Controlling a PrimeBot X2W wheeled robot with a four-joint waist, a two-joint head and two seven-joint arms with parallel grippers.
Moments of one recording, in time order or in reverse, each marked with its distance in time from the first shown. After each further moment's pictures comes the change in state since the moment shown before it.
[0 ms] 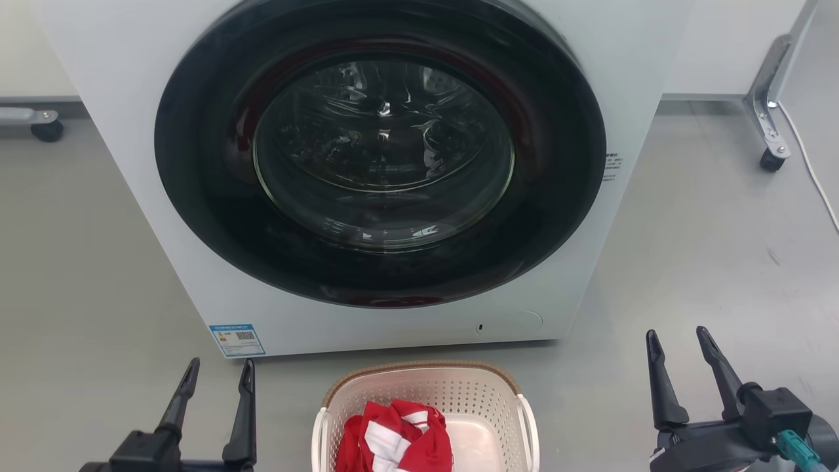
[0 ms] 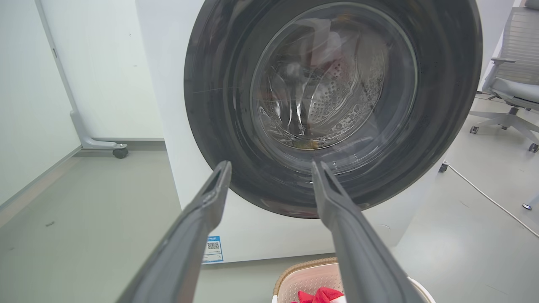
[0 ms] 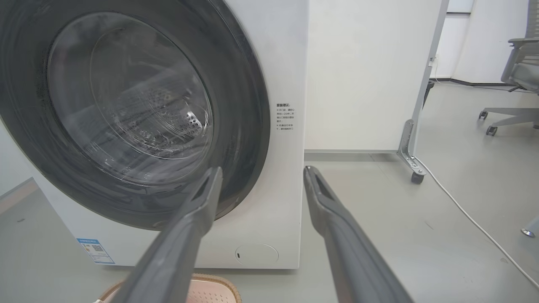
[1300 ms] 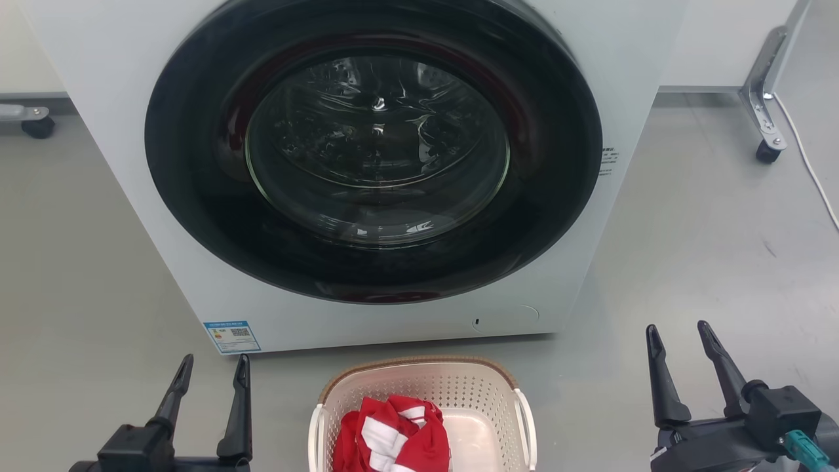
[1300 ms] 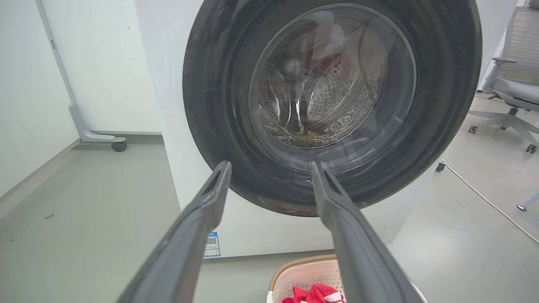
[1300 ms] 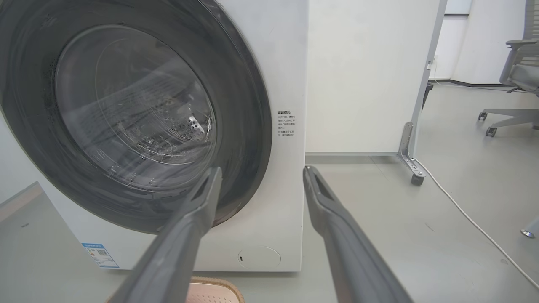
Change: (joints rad) left arm 0.053 -0.014 0.052 -0.122 0.022 0.009 0.100; right arm 0.050 -0.004 0.001 -0.128 0.005 -0.020 0.052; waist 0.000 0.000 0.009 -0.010
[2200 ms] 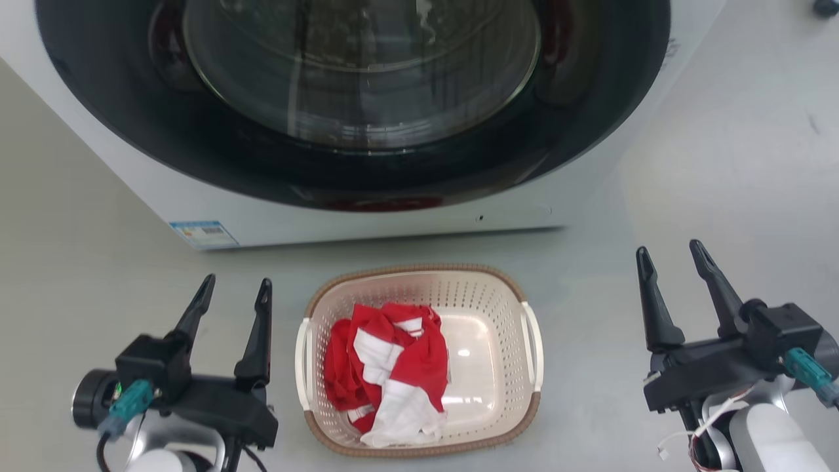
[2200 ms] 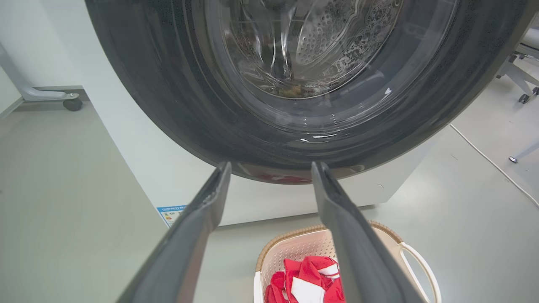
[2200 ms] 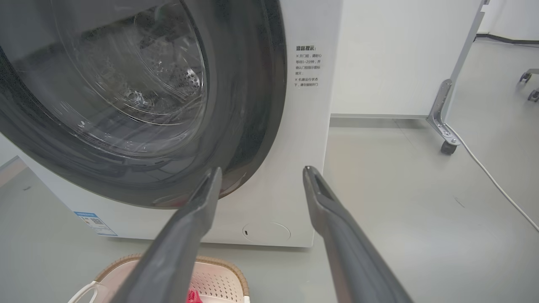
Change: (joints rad) left arm -0.190 -0.009 -0.026 0.016 0.015 -0.039 0.095; right arm -0.173 -0.018 0.015 -0.014 0.002 0.021 0.073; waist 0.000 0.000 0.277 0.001
